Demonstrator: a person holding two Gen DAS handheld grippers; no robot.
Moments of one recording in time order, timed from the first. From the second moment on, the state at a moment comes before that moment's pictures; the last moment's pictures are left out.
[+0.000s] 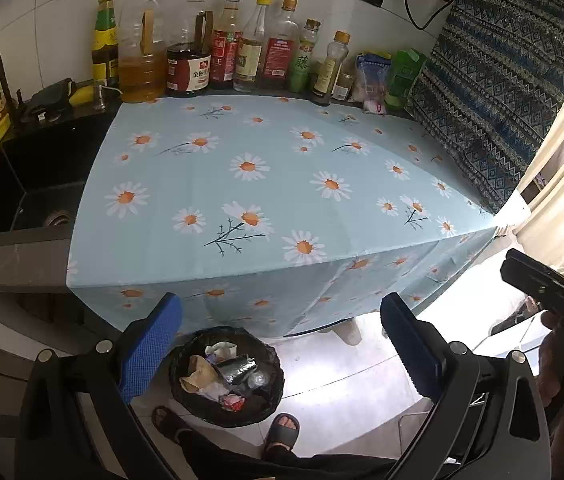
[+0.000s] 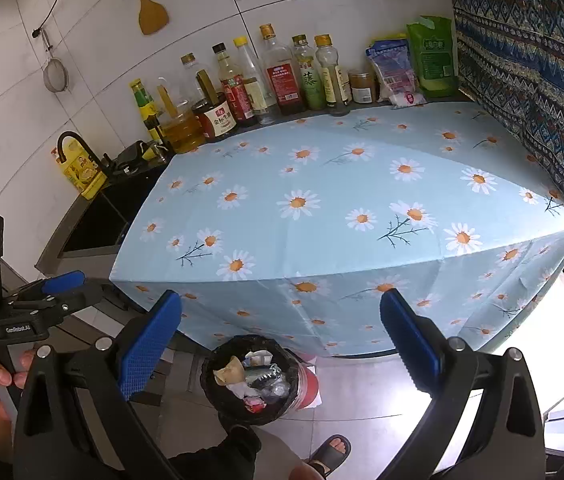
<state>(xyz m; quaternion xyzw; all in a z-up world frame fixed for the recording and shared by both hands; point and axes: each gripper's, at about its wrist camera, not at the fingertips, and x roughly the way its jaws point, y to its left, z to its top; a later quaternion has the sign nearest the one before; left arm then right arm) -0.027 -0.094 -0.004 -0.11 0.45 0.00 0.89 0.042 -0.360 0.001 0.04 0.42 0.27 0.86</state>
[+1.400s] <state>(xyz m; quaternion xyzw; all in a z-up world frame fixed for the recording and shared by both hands) -0.030 -0.107 -0.002 -0.10 0.46 0.01 0.88 0.044 -0.378 0.002 0.05 0.42 0.26 0.87</state>
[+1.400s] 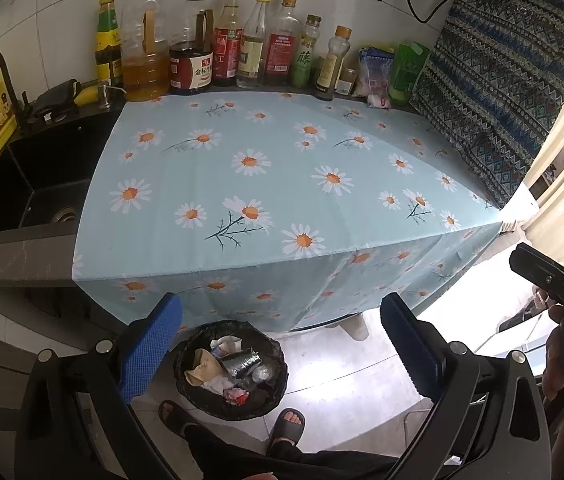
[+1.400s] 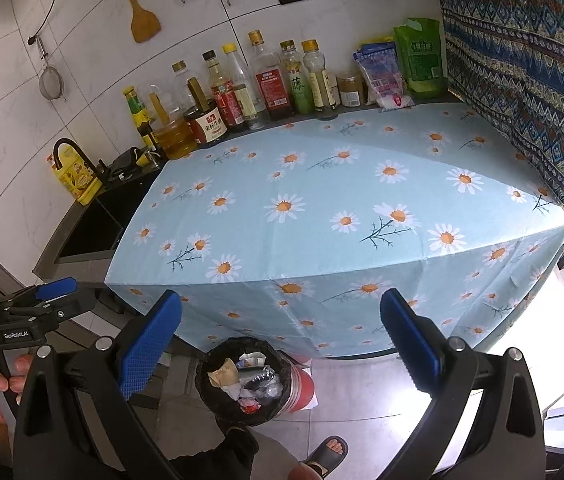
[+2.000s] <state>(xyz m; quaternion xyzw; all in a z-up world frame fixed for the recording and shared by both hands) -0.034 -0.106 0.001 -0.11 0.45 0.02 0.89 0.045 -0.375 0.004 0.04 0.42 0.26 0.87</state>
